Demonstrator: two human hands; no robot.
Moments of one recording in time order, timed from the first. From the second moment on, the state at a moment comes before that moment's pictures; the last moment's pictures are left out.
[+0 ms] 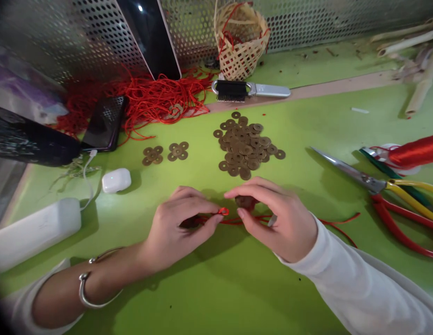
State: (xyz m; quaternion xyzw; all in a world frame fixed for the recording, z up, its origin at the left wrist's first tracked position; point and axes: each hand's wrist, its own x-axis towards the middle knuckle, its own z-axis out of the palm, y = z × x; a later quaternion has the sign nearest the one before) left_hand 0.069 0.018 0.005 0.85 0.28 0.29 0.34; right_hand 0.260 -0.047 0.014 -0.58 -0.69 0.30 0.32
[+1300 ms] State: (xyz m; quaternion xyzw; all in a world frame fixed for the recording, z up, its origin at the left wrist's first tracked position) left_hand 0.069 0.021 0.001 0.84 0.27 0.30 0.37; right_hand 0.249 -0.048 0.010 -0.57 -0.67 0.30 0.36
